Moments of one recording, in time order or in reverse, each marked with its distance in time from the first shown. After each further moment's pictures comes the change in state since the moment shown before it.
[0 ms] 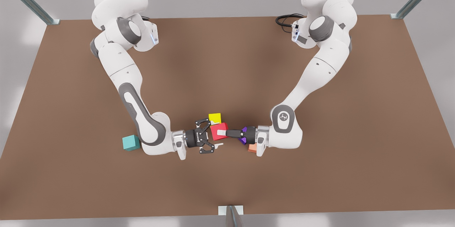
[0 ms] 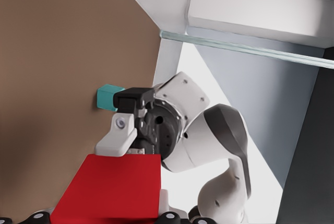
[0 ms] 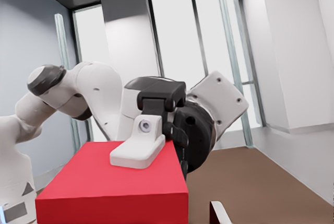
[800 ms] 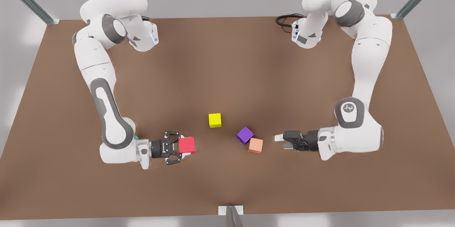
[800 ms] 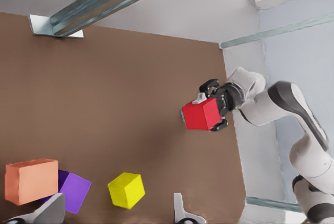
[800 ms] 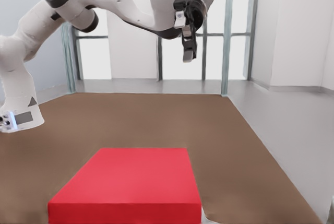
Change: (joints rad) left arm 0.323 -0.296 -0.002 0.007 0.656 -0.340 -0.056; right arm -0.220 -0.116 -0.029 -0.011 -0.478 -0.029 0.026
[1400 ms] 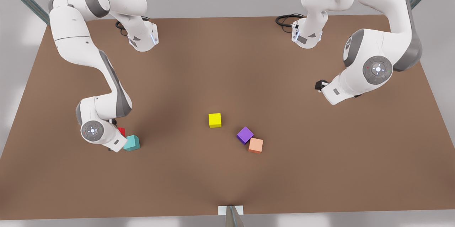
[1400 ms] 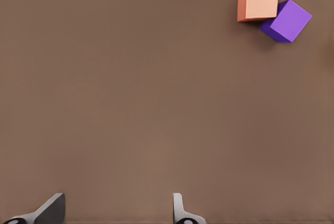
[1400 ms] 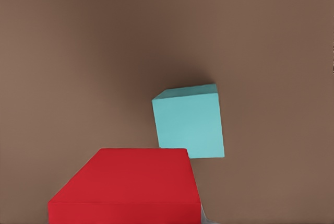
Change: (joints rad) left arm -0.339 -0.594 0.562 -0.367 0.401 -0.466 -0.096; right arm -0.102 -0.322 -0.057 -0.418 -1.362 0.056 0.599
